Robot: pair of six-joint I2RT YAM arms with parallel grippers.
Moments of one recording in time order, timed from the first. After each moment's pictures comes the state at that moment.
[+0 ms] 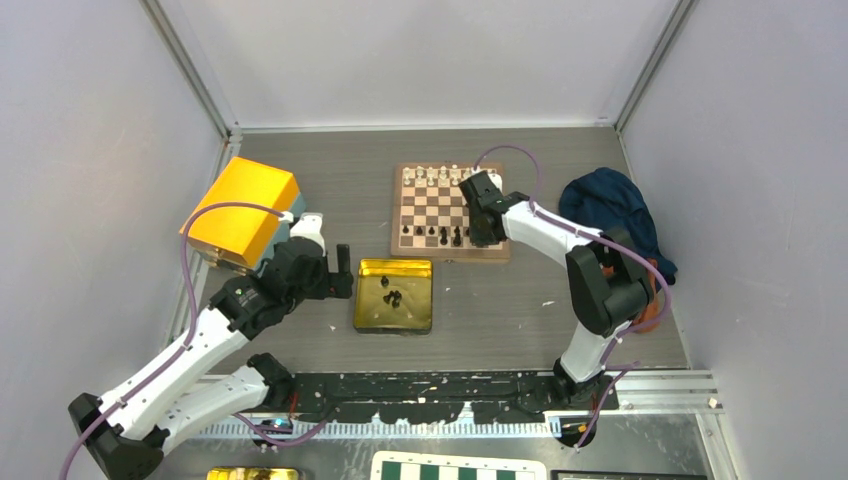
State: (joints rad) left arm -0.71 0.80 0.80 -0.75 -0.35 -0.50; right arm 0.50 1.73 1.17 -0.53 0.27 0.42
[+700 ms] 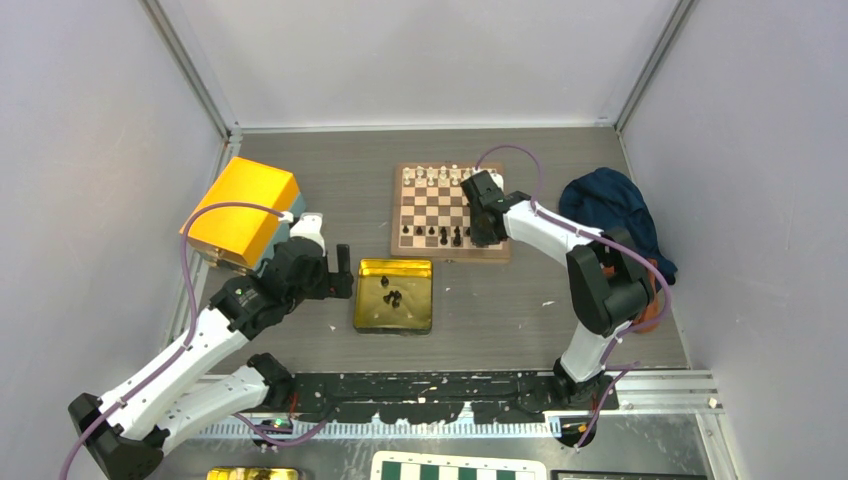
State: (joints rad) left arm -0.71 0.80 0.80 -0.75 -0.34 -0.50; right arm 0.49 1.73 1.17 -0.53 0.25 0.42
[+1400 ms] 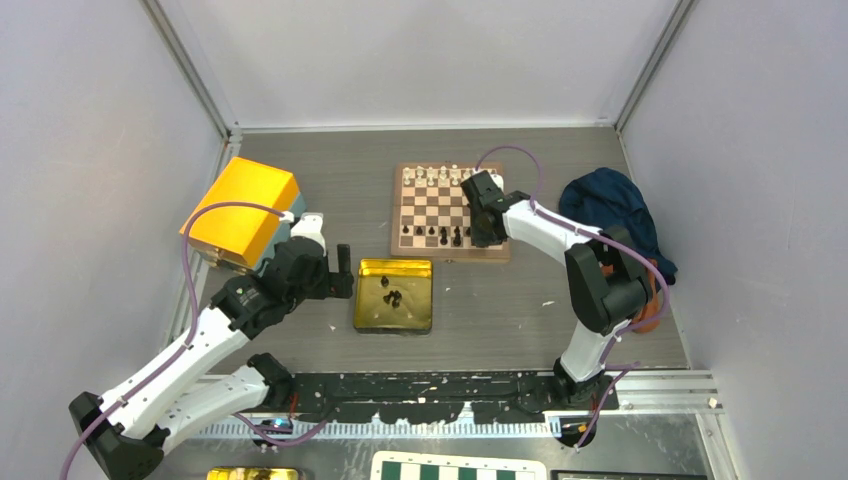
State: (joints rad) left arm -0.71 0.81 0.80 -0.75 -0.34 -0.50; right arm 0.49 1.74 1.17 -0.53 0.25 0.42
